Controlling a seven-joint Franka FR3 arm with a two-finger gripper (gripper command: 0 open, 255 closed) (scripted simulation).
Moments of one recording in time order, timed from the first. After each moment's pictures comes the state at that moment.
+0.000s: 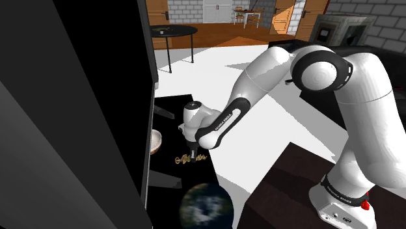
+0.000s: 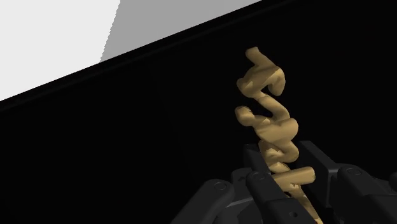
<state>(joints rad) 0.25 0.62 0.15 -1.95 -0.18 2.58 -0.19</state>
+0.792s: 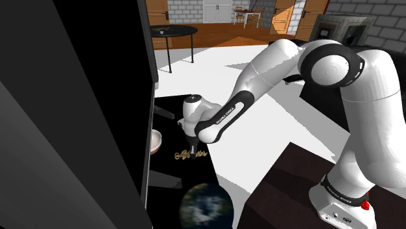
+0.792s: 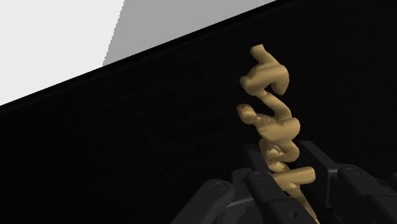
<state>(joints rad) 0.24 0.55 0.16 -1.96 -0.16 2.52 -0.20</state>
